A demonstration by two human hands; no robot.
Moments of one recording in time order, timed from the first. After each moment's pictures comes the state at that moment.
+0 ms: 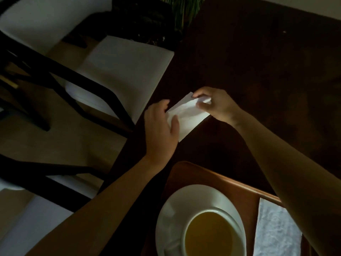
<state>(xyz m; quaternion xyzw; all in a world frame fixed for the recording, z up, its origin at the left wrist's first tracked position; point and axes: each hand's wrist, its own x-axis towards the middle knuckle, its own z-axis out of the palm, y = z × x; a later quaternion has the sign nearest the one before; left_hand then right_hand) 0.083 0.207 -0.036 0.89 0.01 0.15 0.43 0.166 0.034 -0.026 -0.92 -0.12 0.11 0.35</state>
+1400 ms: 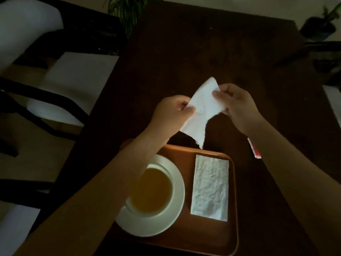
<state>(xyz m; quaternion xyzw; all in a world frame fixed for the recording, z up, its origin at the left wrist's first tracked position) 0.013 0.077 0.066 0.83 -0.11 -0.14 0.52 0.003 -0.103 0.048 -0.75 0.12 -0.02 0.64</state>
